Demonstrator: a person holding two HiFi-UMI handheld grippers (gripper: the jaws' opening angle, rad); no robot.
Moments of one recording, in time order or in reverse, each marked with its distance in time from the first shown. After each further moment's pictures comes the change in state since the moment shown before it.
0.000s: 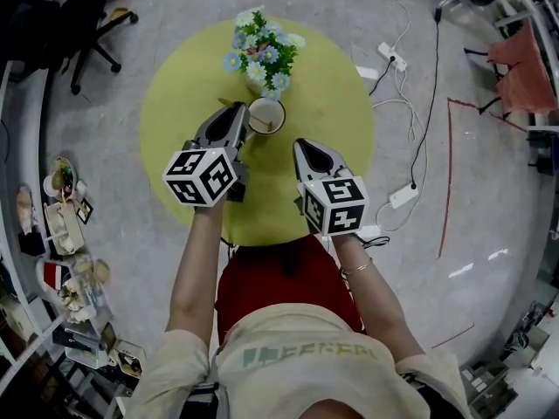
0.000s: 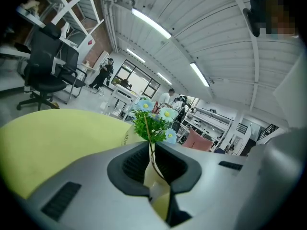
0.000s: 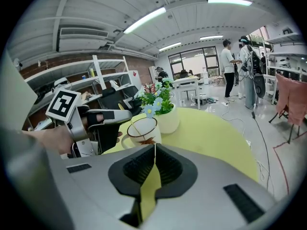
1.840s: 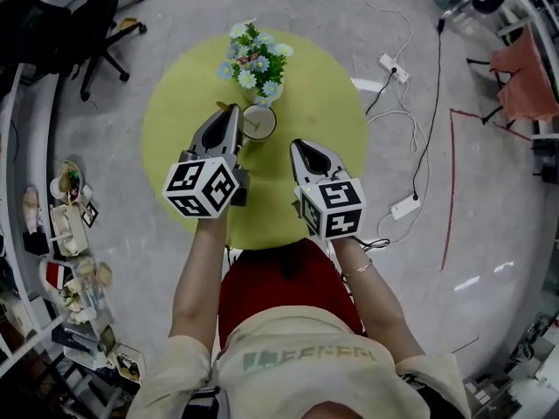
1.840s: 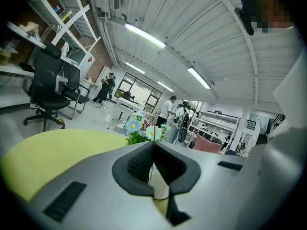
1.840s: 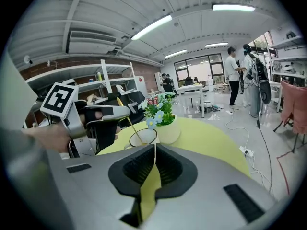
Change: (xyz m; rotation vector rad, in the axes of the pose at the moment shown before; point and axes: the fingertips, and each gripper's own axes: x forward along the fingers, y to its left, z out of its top) left arm -0.016 -0.037 0.035 0.085 -0.123 0.085; right arm -0.023 -0.003 0.026 -0.063 -0.075 0.043
